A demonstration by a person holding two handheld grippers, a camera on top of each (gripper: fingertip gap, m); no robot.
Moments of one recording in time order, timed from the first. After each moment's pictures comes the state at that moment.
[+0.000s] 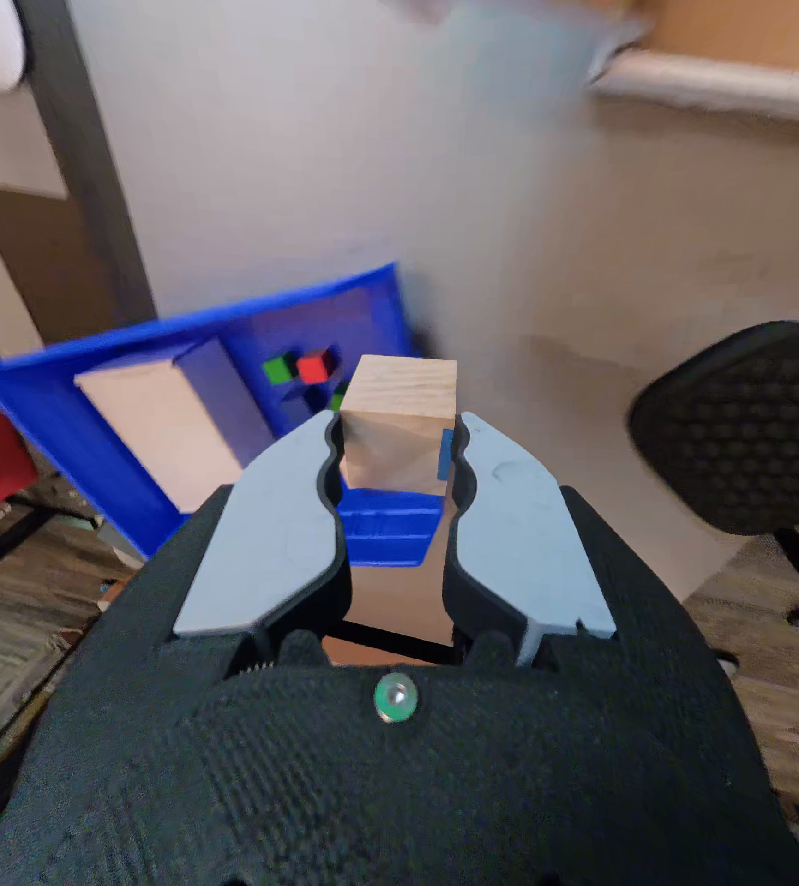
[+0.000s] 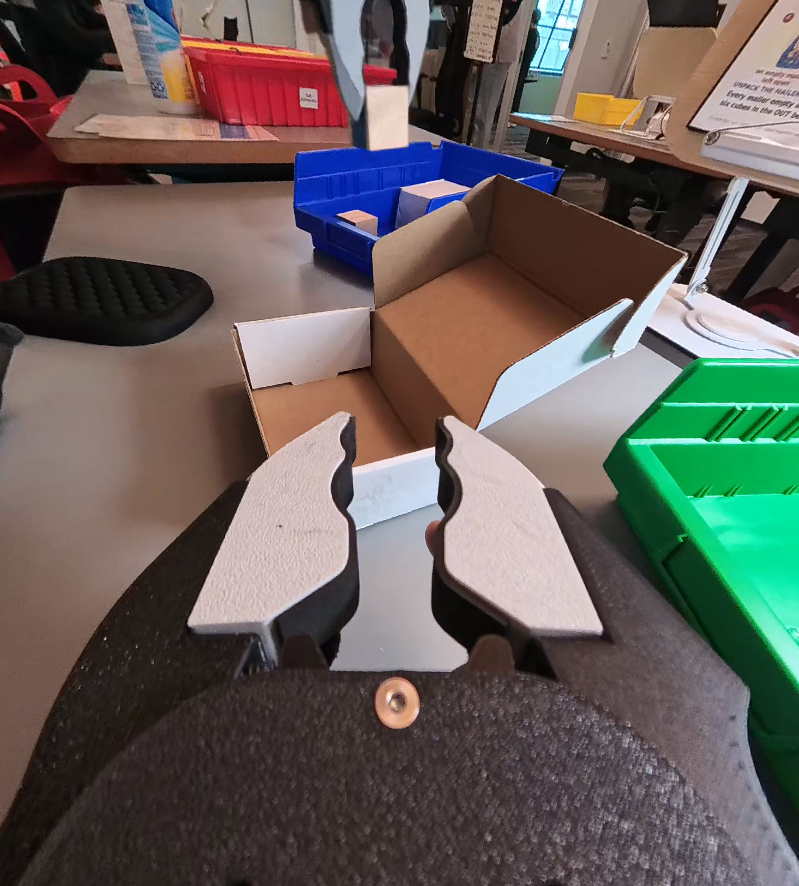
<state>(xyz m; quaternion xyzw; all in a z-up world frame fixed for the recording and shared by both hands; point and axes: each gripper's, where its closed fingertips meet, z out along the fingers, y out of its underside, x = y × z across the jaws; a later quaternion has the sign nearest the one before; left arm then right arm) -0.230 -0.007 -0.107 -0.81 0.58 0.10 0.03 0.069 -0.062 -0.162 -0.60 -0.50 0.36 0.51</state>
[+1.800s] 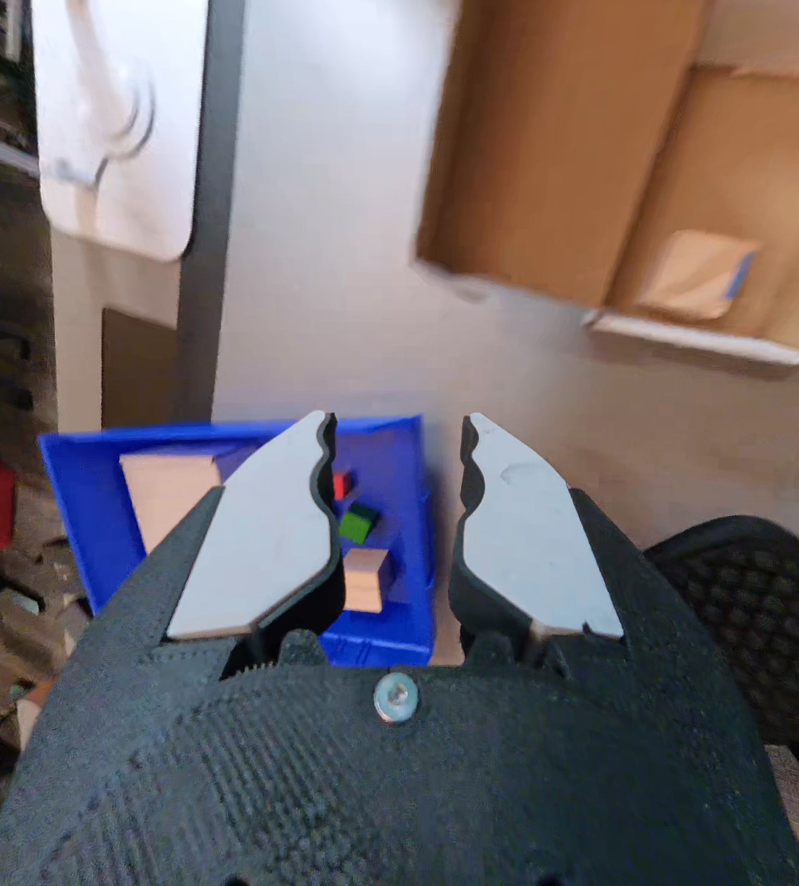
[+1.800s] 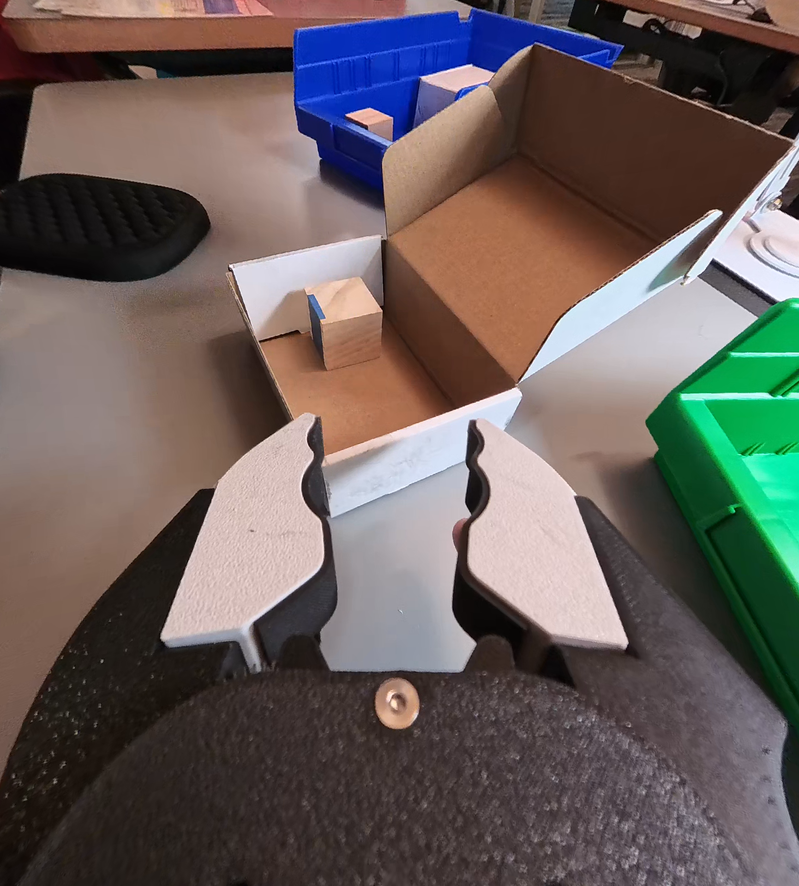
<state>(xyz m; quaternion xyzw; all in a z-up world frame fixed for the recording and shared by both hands) -0.166 0.020 -0.099 -0.82 0.53 0.03 0.20 0.066 -0.069 -0.187 -0.64 -0.53 0.33 0.45</state>
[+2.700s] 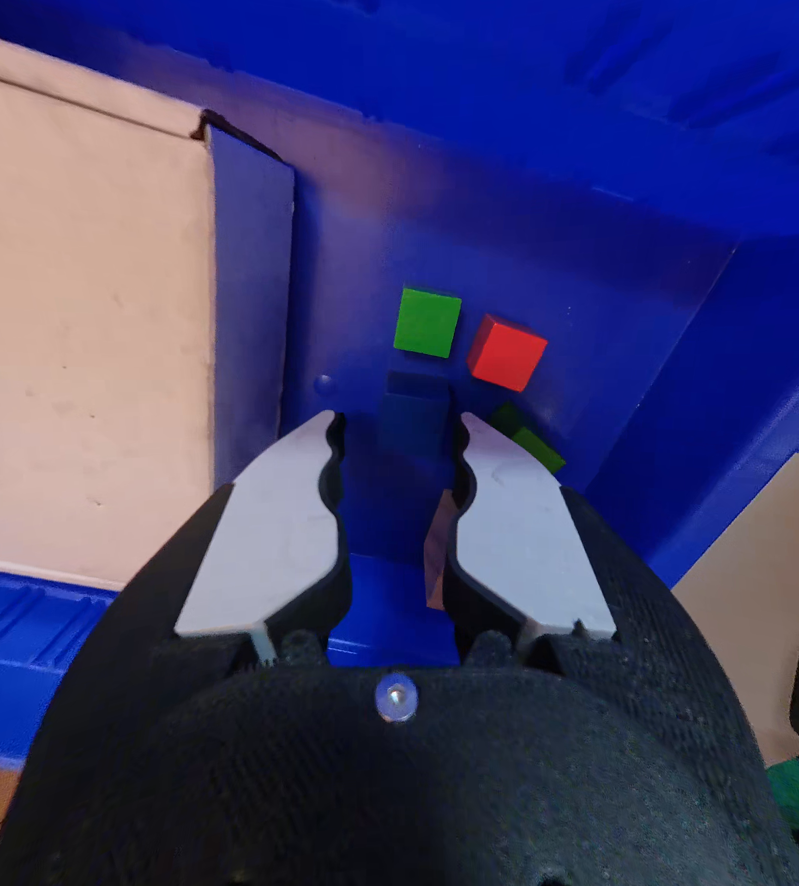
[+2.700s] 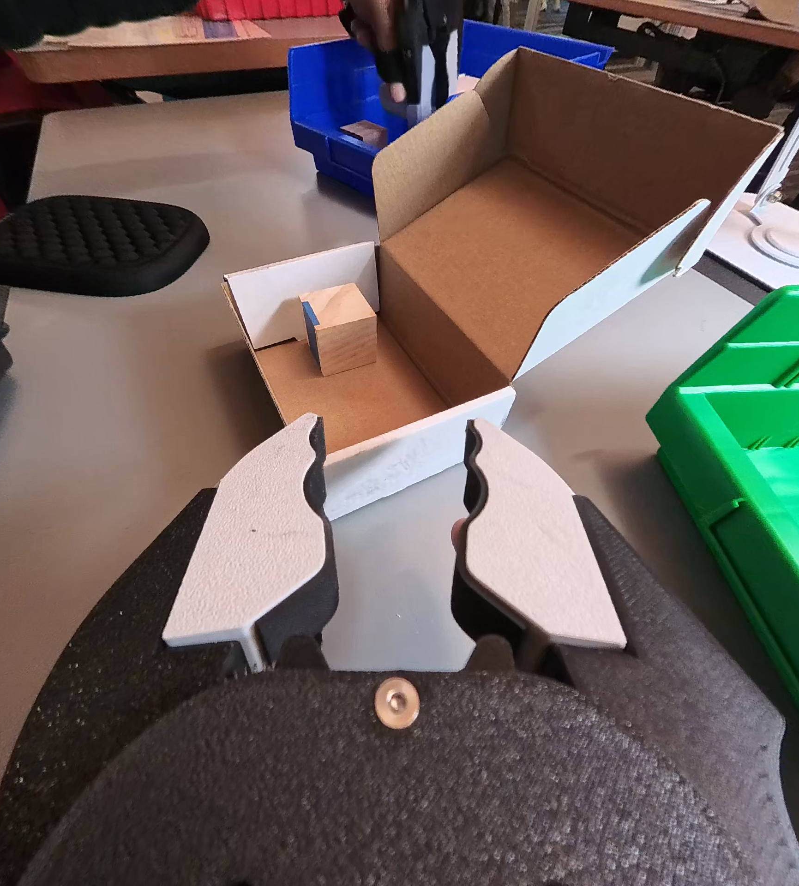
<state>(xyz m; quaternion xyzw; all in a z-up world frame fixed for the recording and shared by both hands) -0.349 0.075 -0.246 -0.93 0.37 0.00 0.05 0.066 -0.065 -0.188 -0.65 -0.52 0.34 0.45</state>
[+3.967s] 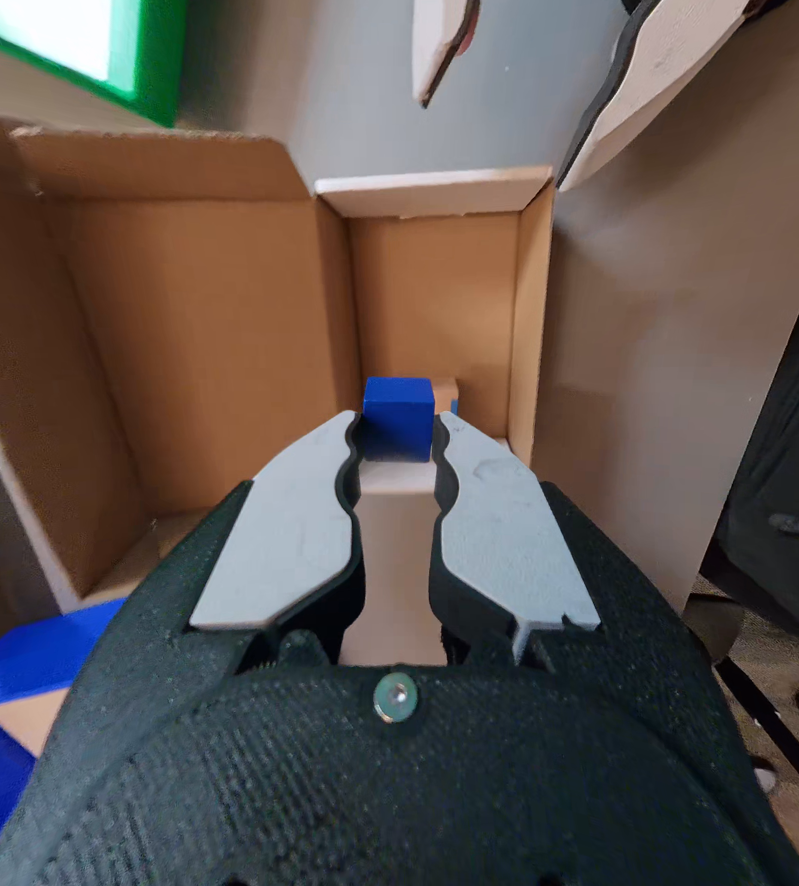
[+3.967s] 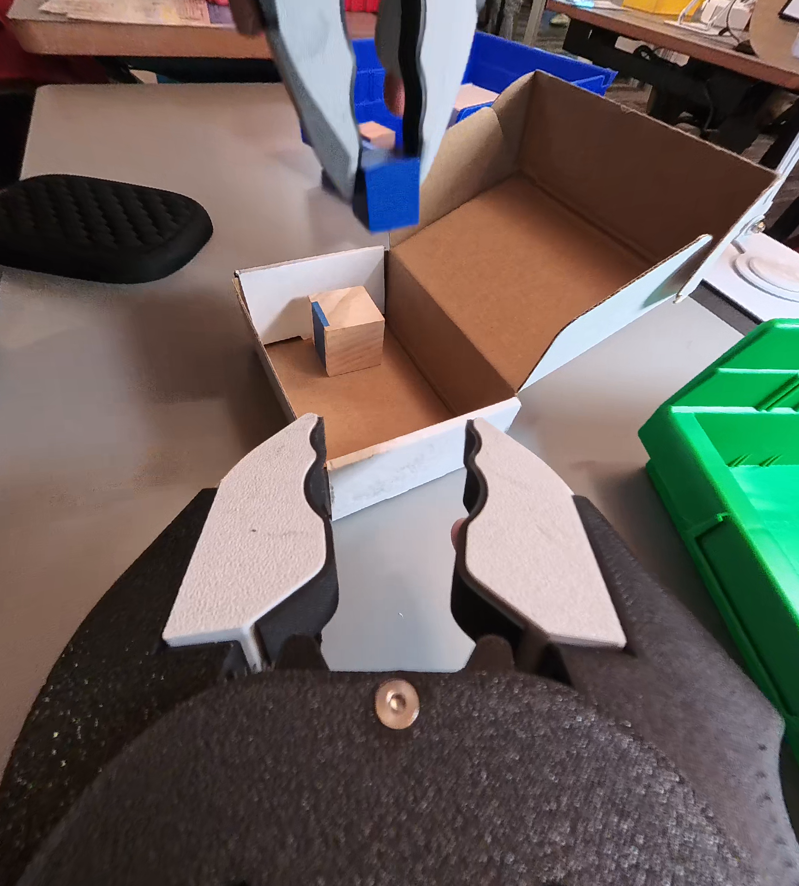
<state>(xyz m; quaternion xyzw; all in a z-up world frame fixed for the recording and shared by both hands) -0.029 -0.059 -0.152 -0.77 0.63 -0.04 0.09 0.066 -0.072 -0.183 -0.63 -0.53 0.32 0.46</state>
